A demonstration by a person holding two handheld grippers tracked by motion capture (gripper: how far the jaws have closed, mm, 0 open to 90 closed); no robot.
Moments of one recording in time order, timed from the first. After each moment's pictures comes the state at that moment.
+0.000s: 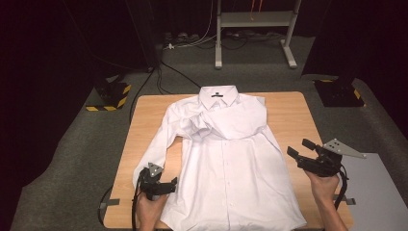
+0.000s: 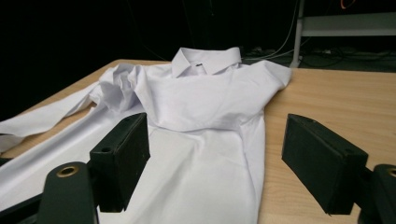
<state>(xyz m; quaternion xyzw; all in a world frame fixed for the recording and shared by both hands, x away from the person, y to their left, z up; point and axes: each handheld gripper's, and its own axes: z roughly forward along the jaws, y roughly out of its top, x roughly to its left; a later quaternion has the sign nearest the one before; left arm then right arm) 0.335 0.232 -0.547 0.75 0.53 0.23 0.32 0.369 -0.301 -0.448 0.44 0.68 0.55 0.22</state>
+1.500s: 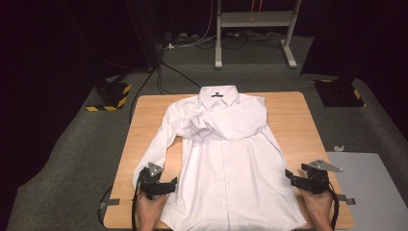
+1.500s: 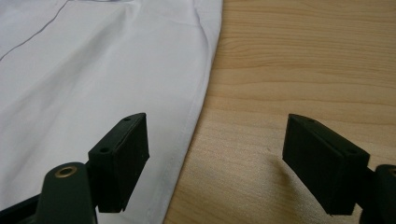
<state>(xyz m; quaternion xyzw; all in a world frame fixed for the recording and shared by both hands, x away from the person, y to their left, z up) 0.336 0.233 -0.546 0.75 0.53 0.23 0.32 0.364 -0.306 -0.542 0.51 0.73 0.40 0.21</state>
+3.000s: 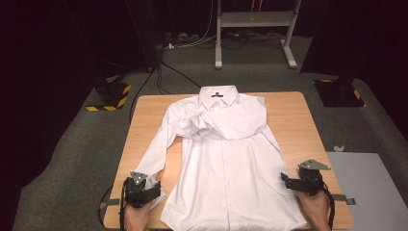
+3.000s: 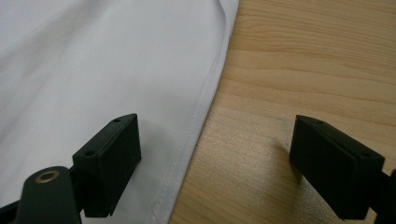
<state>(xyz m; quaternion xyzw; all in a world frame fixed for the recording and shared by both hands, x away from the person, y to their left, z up) 0.299 0.263 -0.540 0.70 0.61 0.25 0.29 0.367 -0.290 -0.545 0.49 0.77 0.34 0.23</state>
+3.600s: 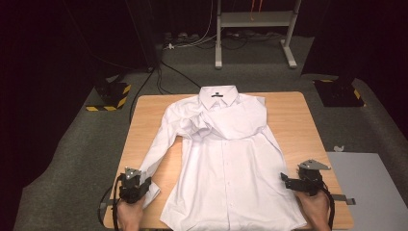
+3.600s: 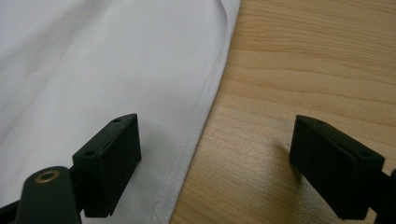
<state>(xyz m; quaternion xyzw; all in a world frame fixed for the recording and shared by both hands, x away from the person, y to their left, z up) 0.307 0.285 -0.521 0.70 0.61 0.20 0.32 0.367 -0.290 -0.545 0.49 0.77 0.34 0.23</state>
